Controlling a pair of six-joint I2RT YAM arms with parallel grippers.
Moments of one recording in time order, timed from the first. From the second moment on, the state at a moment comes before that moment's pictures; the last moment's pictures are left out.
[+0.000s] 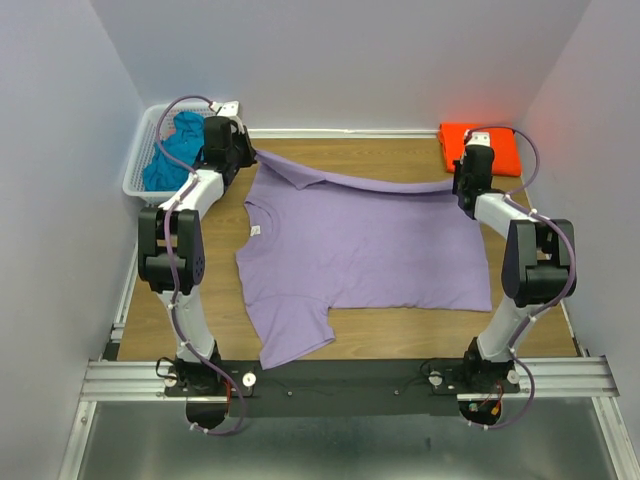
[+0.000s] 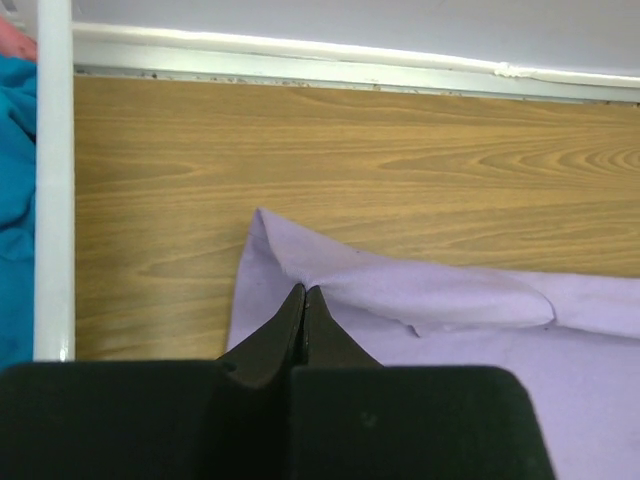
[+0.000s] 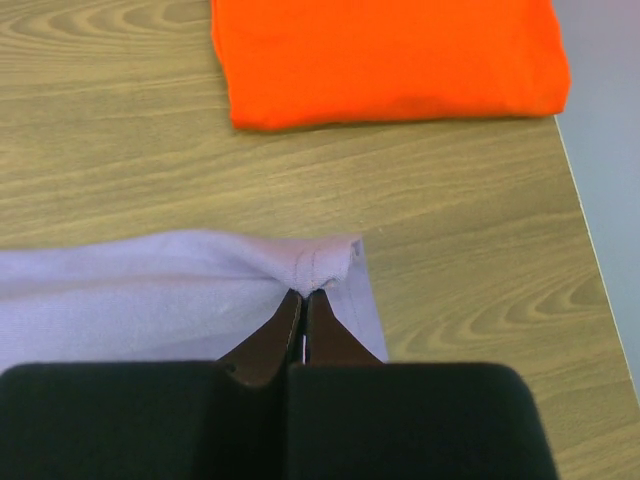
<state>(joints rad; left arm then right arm) -0.07 1.96 1.48 0.06 0.16 -0.24 0.01 1.82 1.14 0.14 0.29 -0.05</state>
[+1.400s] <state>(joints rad) -0.07 1.59 1.21 -0.30 0.26 -0.49 -0.05 1.80 1.15 -0.12 0.26 -0.02</state>
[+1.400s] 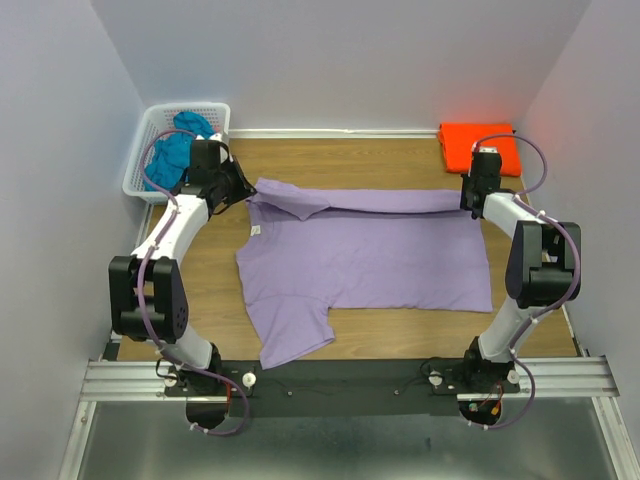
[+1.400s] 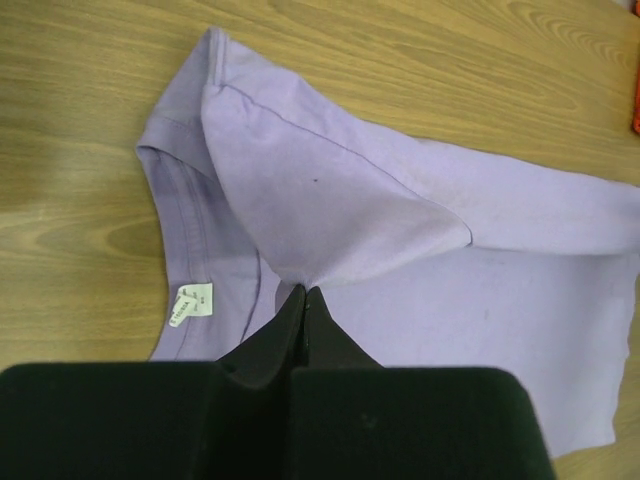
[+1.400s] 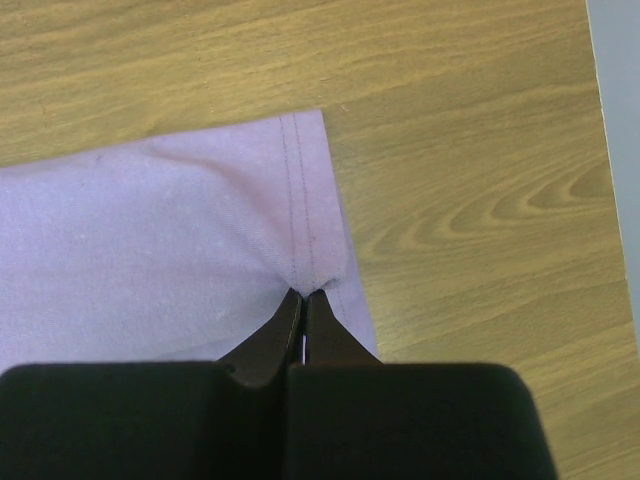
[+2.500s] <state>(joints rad) -0.08 1.54 0.89 -0.15 0.35 -0.58 0.04 1.66 1.15 -0.22 0.00 0.25</state>
